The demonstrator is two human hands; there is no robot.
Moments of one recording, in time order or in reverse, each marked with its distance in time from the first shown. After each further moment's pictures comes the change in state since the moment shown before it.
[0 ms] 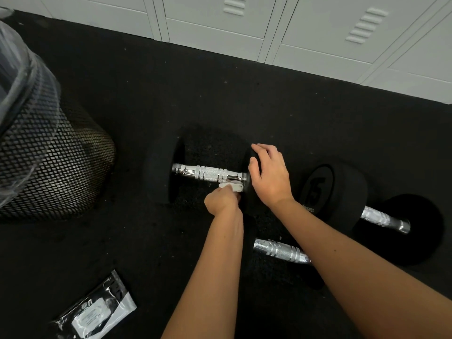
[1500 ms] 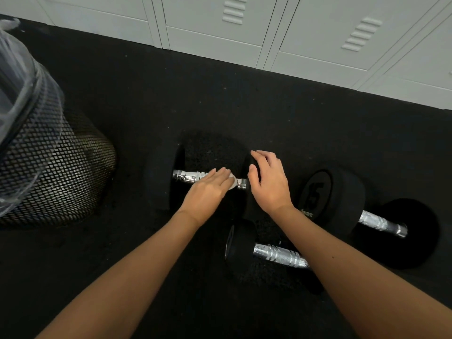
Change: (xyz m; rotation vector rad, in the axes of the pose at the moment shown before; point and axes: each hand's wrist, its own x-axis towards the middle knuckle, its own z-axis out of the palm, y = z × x) left_hand 0.033 0.050 -0.046 1.657 -0.471 1.864; right_hand -0.004 0.000 -0.002 -0.010 -0.002 -0.015
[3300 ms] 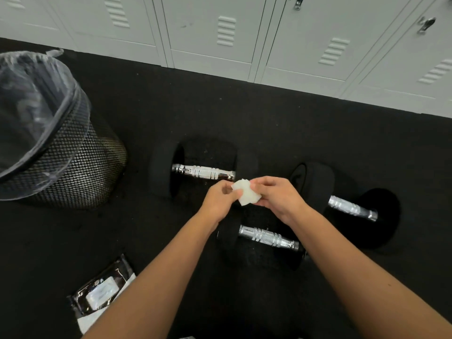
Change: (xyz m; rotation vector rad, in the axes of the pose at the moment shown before) left_hand -0.009 0.093 -0.054 -1.232 -0.123 -0.927; right_hand -0.060 -0.015 -0.075 0.967 -0.332 0.663
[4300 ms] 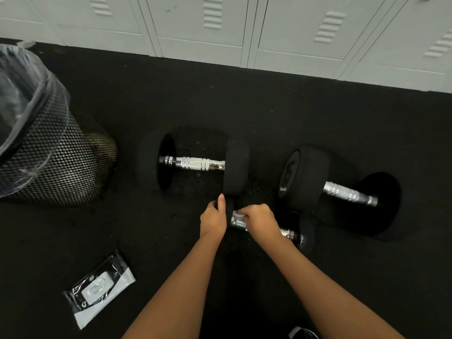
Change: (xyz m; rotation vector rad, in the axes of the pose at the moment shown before) left_hand 0.005 -0.070 0.038 0.265 0.245 -0.259; right_hand 0.021 0.108 -0.009 -1.212 0.005 -0.212
